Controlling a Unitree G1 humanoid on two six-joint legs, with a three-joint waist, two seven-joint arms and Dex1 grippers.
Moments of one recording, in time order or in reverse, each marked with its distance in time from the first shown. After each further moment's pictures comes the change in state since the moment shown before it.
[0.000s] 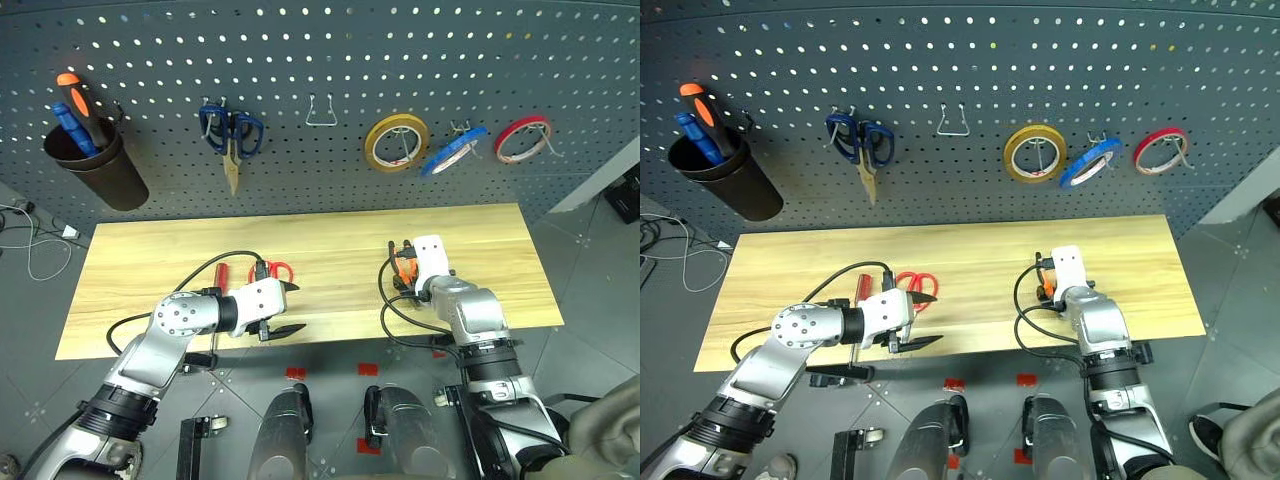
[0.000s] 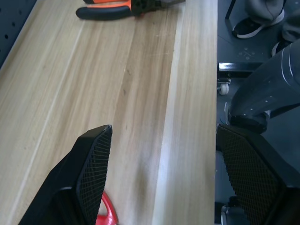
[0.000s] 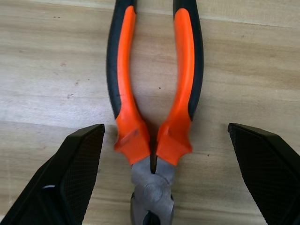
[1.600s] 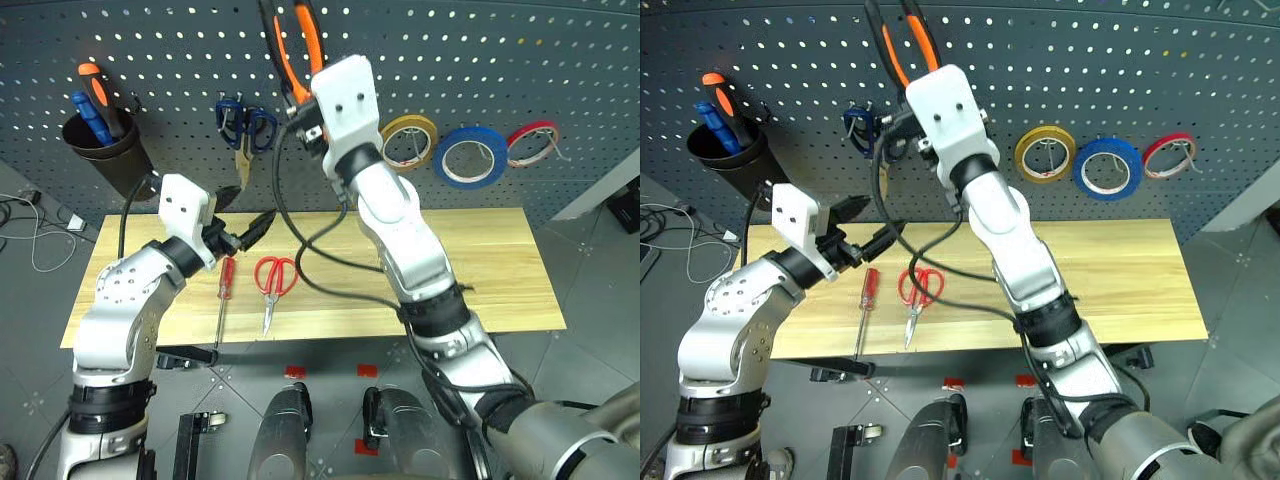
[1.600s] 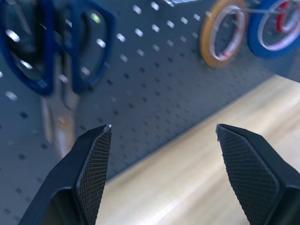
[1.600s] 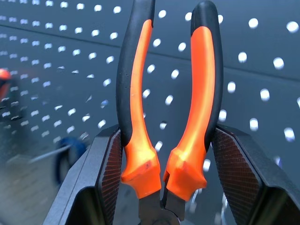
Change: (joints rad) left arm -0.116 -0.150 0.401 -0.258 -0.348 0.444 0.425; right arm -0.474 0.210 0.187 -0.039 -0.107 -0.796 -0.064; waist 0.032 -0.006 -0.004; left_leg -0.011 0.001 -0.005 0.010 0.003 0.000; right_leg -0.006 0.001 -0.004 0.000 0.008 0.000
